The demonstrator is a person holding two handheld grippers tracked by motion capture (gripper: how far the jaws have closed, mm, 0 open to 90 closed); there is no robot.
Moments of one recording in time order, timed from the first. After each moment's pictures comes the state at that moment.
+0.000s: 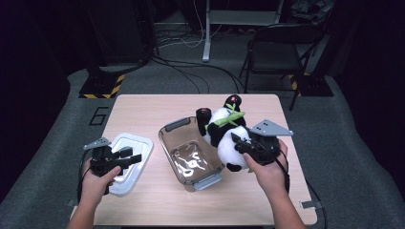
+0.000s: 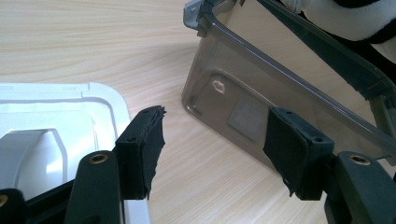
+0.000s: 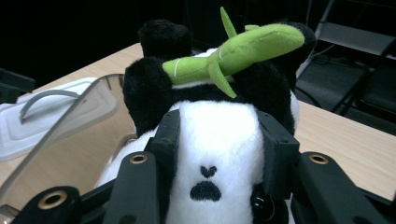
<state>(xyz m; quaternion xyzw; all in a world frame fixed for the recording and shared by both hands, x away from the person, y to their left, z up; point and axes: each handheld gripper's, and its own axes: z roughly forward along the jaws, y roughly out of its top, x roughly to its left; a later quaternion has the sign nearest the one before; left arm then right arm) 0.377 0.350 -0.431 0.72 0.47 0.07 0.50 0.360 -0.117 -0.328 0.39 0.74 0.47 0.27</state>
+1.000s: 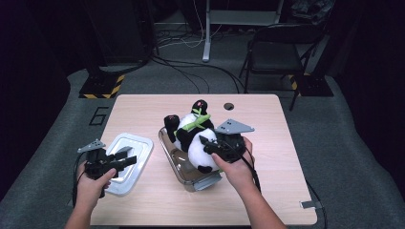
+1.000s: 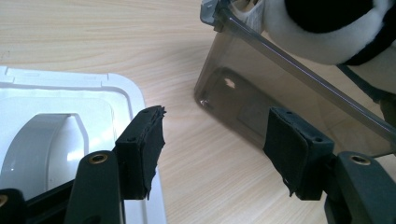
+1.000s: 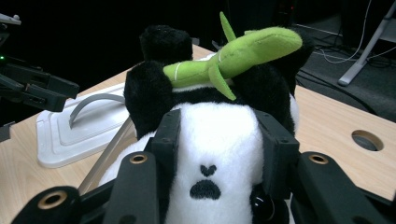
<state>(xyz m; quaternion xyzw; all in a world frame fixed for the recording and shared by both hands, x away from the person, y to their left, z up) 0.368 0.362 -0.434 0.71 0.49 0.08 0.50 0.378 -0.044 -0.347 0.35 0.77 0.49 0.21</state>
